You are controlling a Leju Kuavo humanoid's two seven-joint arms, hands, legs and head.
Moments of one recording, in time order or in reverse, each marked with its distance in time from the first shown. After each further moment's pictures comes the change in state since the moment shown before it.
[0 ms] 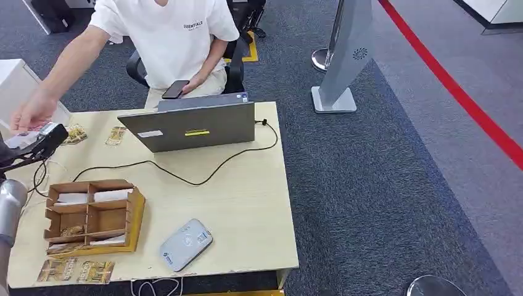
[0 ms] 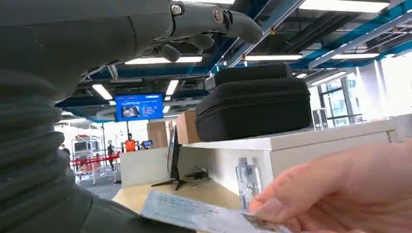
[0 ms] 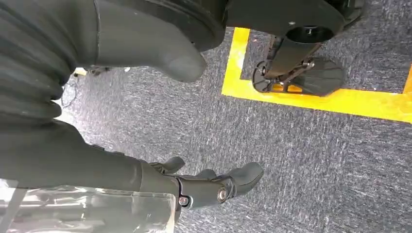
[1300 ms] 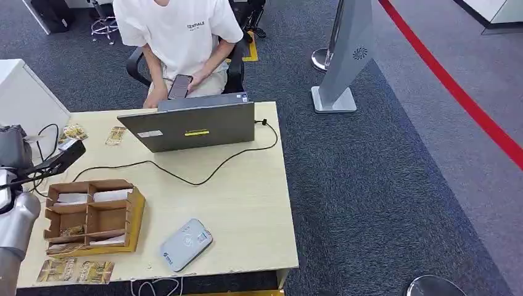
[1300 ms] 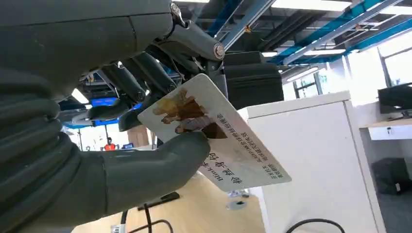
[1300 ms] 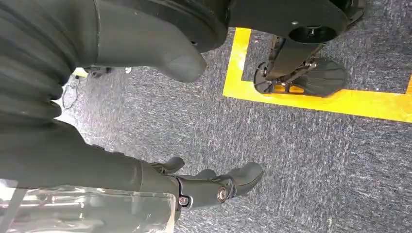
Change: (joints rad) left arm 0.094 -0.011 -0.060 -0.065 0.064 -0.022 -0.052; right arm 0.003 0.000 0.006 0.001 -0.014 0.000 -0.002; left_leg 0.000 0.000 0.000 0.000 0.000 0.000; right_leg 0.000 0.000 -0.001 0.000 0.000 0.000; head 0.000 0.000
